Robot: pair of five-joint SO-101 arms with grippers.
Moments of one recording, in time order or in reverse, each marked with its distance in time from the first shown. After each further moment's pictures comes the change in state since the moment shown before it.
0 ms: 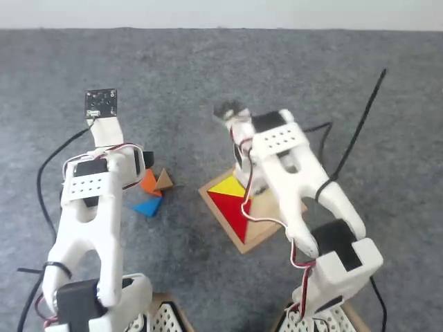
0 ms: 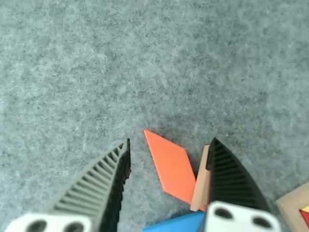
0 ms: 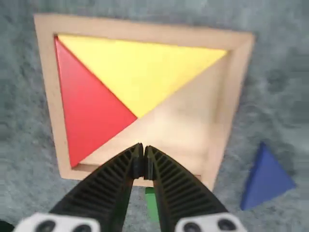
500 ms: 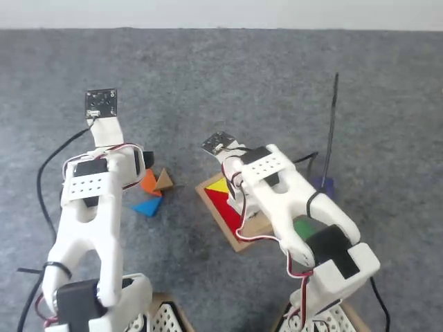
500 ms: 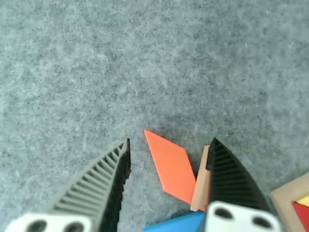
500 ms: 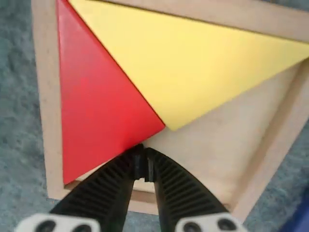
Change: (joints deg) left arm 0.0 0.0 0.0 0.0 0.0; right arm -6.1 -0.8 15.3 -17.2 -2.2
